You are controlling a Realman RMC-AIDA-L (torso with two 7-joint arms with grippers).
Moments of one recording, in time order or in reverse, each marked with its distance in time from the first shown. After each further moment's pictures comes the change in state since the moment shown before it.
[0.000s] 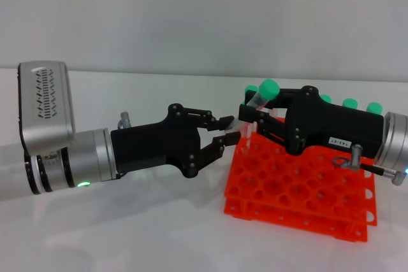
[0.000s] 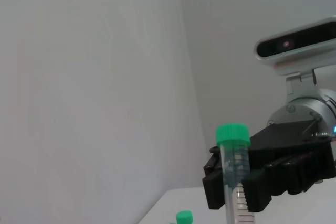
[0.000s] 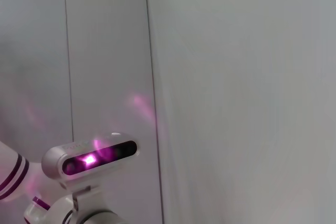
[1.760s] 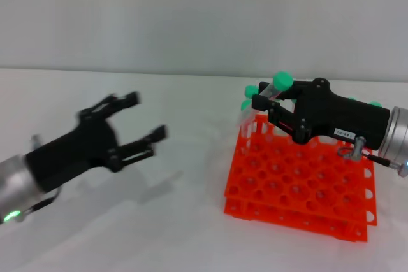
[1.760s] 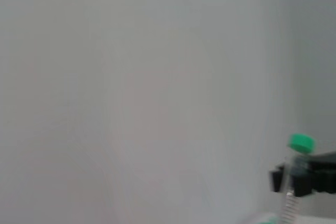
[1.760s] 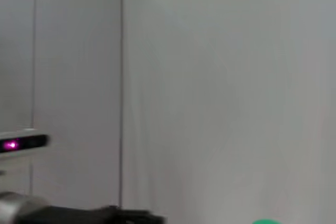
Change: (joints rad) left arm 0.235 0.005 0.000 -0.054 -0.281 0.059 -0.060; right arm -0.008 0.000 0.026 -0.002 0.000 0.093 -0.068
